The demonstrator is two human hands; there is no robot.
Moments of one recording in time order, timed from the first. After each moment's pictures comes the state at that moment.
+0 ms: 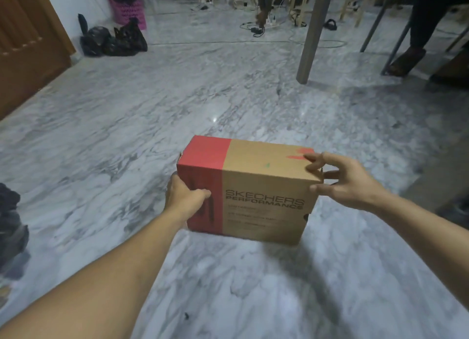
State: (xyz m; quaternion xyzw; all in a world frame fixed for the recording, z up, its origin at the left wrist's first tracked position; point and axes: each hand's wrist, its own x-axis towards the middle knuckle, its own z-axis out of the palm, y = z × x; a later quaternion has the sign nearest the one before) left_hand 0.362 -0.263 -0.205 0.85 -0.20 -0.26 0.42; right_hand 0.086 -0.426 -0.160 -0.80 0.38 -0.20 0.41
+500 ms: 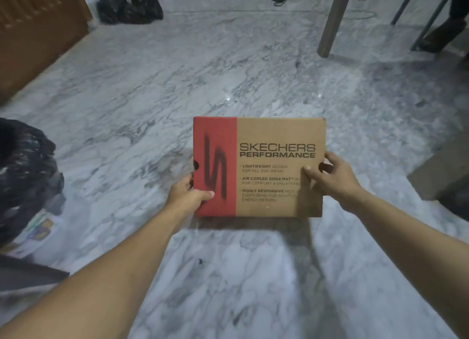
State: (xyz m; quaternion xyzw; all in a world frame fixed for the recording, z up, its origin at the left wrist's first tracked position) left_hand 0.334 -0.175 -0.232 0.75 -0.17 -0.38 0.52; right_hand 0.094 -0.388 -0.236 -0.65 0.47 -0.25 0.54
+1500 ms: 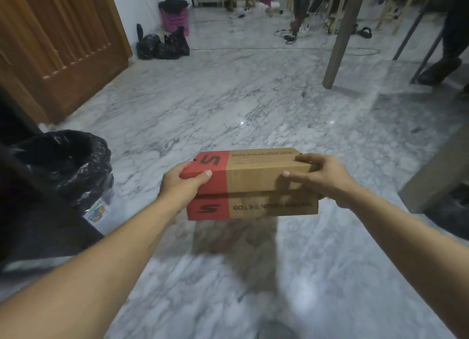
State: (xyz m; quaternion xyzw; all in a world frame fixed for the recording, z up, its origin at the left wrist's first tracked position) left_hand 0.305 -0.113 -0.133 0.77 -0.17 -0.25 0.57; right_hand 0.087 -0.309 -0.125 -0.74 0.43 -0.19 0.48
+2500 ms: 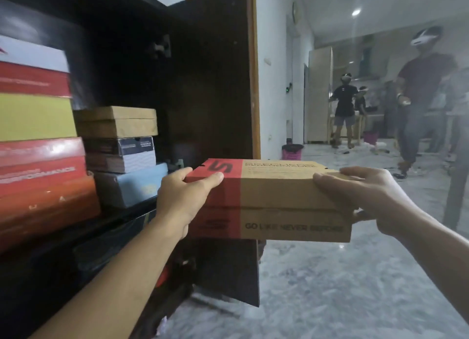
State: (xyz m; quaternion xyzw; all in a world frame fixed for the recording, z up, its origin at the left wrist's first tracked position) left_hand 0.171 0.275 0.234 0.74 -0.14 0.12 0.65; right_hand 0.037 0.020 0.234 -0.76 0.20 -0.31 0.53
